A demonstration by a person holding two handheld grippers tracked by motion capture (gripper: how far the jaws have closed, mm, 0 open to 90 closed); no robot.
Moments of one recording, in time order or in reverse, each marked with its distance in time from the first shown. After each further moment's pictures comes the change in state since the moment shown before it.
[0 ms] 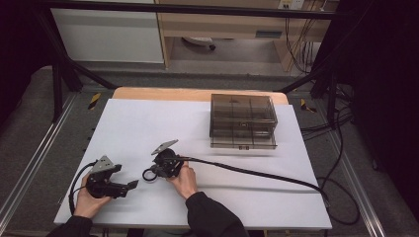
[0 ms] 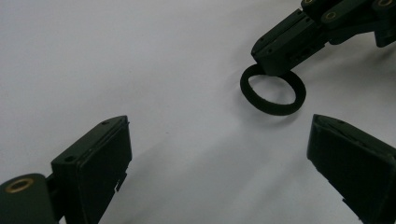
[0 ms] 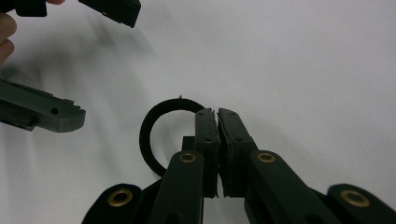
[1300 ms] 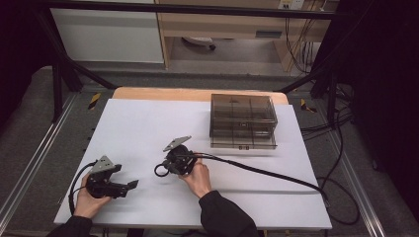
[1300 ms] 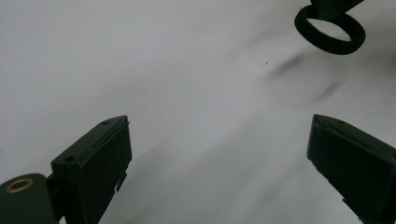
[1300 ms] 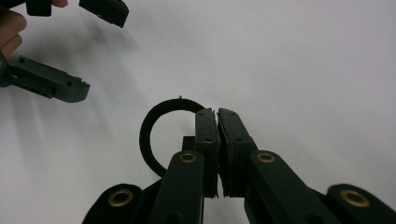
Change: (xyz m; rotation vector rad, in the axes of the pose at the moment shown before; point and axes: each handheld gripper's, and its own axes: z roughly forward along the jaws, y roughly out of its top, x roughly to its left) left arm 0.000 0.000 0.000 -0.002 0.000 0.001; right arm -0.009 -0.004 -0.051 -0.009 -0.070 -0.028
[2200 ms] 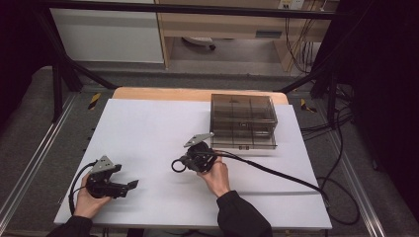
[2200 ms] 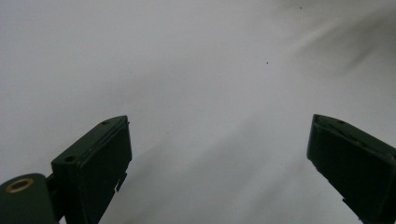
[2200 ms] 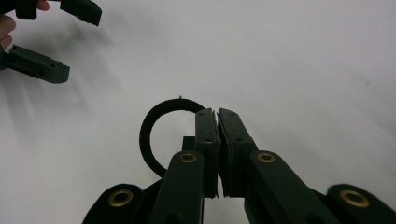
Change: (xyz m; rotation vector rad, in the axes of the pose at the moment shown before) left arm 0.000 0.000 0.000 0.000 0.003 0.001; right arm -0.026 -0.019 -0.045 -0.034 -0.051 0.043
